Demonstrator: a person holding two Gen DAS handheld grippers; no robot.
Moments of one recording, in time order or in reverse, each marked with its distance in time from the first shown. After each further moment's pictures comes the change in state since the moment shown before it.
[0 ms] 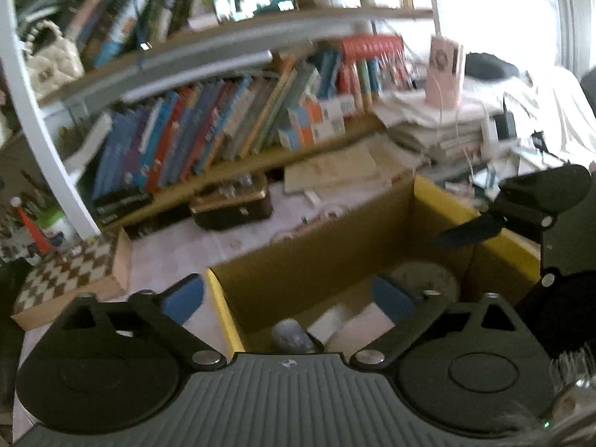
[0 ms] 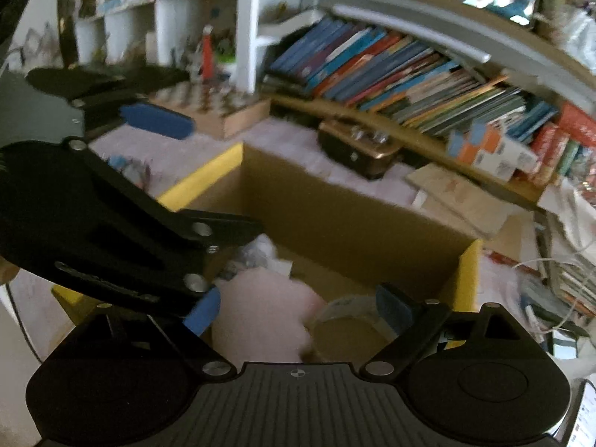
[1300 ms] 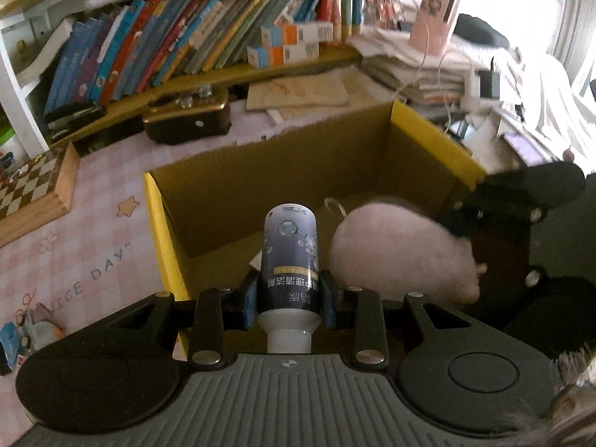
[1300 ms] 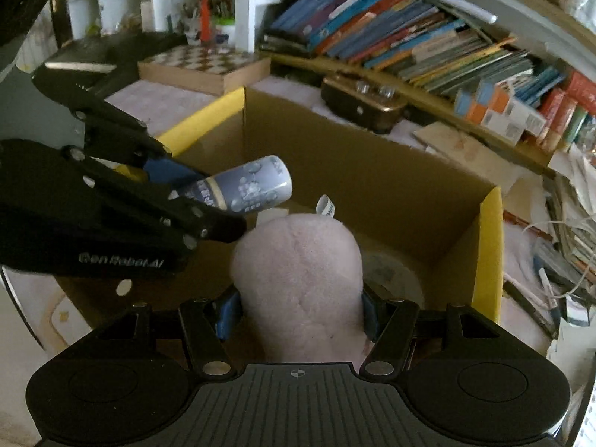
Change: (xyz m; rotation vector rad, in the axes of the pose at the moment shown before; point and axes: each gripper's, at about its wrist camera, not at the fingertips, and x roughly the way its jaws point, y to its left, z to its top) left arm 0.043 -0.004 -0.028 -0.071 0.264 -0.151; right arm 0.021 0.000 -0.015 -0.016 0.138 0.023
